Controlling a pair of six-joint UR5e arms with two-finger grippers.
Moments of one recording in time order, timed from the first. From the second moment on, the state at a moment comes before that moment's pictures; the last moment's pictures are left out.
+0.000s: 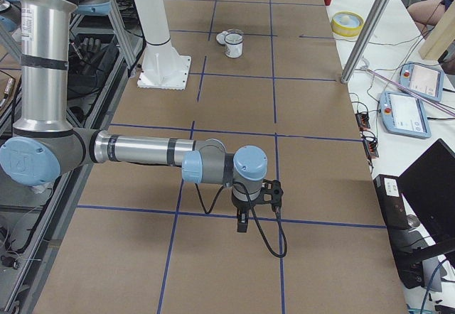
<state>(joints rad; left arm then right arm) -1.68 -1.58 -1.57 -1.58 -2.42 -0.01 1.57 -1.68 1.66 -1.57 2.29 0.01</state>
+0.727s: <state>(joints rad) -1.57 -1.58 -1.56 -1.69 -2.43 -0.01 1.57 -1.68 1.66 -1.57 2.29 0.01</state>
